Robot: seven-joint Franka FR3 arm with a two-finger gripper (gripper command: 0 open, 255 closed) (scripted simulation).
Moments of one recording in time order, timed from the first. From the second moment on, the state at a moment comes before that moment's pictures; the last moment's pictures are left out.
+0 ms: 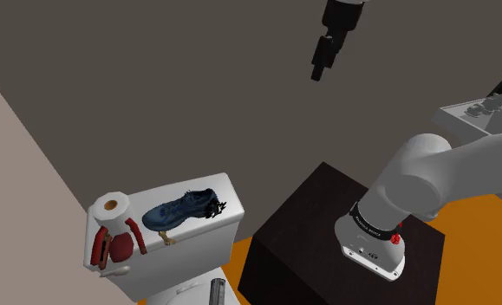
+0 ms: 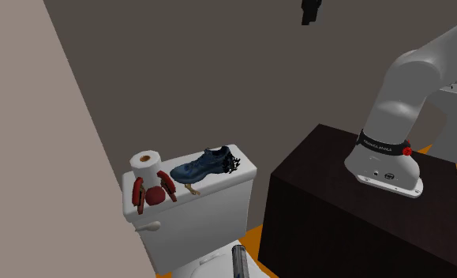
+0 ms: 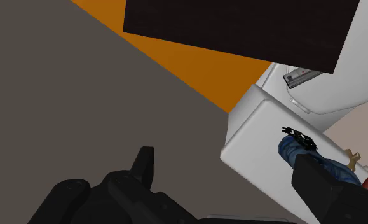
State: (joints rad) arm -0.01 -0.78 0.04 -2.31 -0.06 1.56 -0.13
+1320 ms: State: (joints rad) arm 0.10 -0.48 0.15 -2.61 0.16 2.19 0.00
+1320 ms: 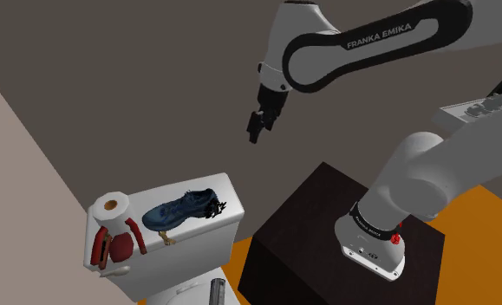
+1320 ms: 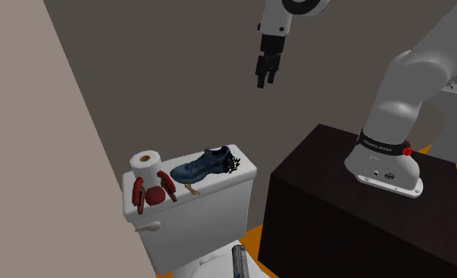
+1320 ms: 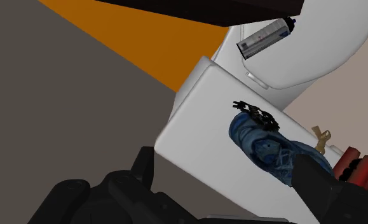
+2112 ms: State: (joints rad) arm 0.18 -0.05 0.23 -2.55 0.30 2.61 0.02
